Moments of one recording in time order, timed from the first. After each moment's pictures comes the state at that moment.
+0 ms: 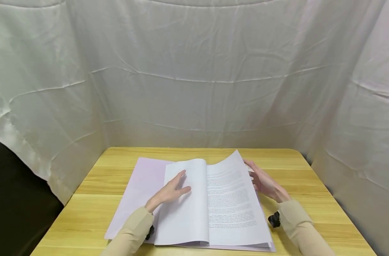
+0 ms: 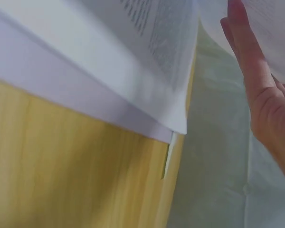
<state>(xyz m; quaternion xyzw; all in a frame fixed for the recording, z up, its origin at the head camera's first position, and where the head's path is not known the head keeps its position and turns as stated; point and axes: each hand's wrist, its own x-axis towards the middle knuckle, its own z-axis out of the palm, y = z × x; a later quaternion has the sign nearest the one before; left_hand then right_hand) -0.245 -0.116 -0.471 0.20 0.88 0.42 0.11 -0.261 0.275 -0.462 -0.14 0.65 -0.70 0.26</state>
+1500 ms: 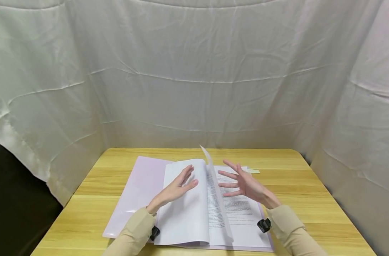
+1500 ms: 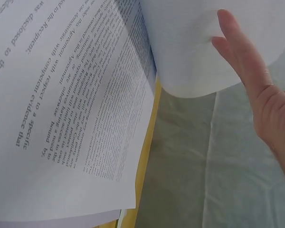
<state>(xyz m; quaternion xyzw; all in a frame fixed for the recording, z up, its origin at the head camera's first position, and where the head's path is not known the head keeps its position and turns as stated) -0.239 -0.099 -0.448 0.23 0.80 0.53 0.17 -0.237 0.214 -0.436 -0.23 0.62 -0.69 0.29</state>
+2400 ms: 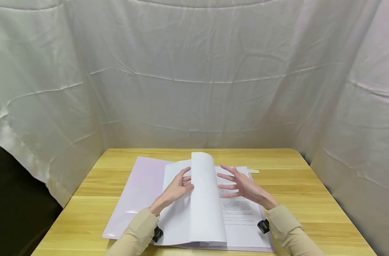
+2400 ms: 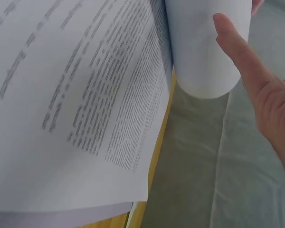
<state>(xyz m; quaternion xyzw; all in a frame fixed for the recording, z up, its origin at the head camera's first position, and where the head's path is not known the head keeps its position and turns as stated) -0.237 -0.088 -0.454 0.14 0.78 0.59 0.13 -0.238 0.213 -0.446 -0.24 0.64 -0.67 0.30</state>
